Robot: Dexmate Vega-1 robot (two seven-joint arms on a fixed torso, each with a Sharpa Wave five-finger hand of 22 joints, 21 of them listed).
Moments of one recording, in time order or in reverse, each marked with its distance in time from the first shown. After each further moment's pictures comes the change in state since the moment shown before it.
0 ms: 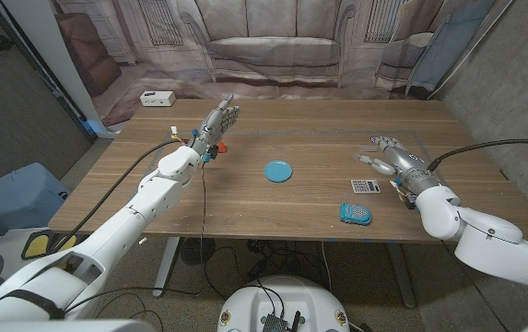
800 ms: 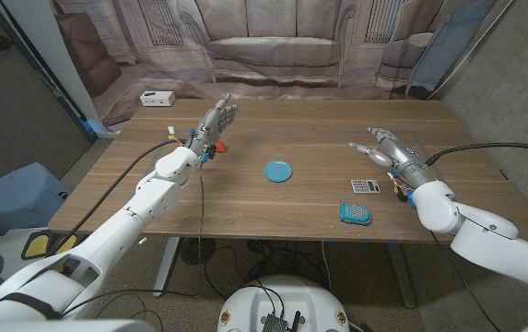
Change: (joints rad) left arm 0.016 0.011 -0.014 -0.017 -0.005 -0.015 0.002; left_hand 0.000 0.000 -0.004 -0.004 0.000 0.000 0.000 0.000 0.000 0.000 0.000 0.000 0.000 0.000 0.000 0.000 -0.002 0.000 -0.007 0.000 0.000; right arm 0.027 0.086 0.034 0.084 0.052 0.198 0.001; right_hand 0.032 0.000 0.015 -0.015 0.000 -0.023 0.042 -0.008 0.000 0.008 0.002 0.000 0.000 0.031 0.003 0.000 -0.005 0.098 -0.009 0.011 -0.005
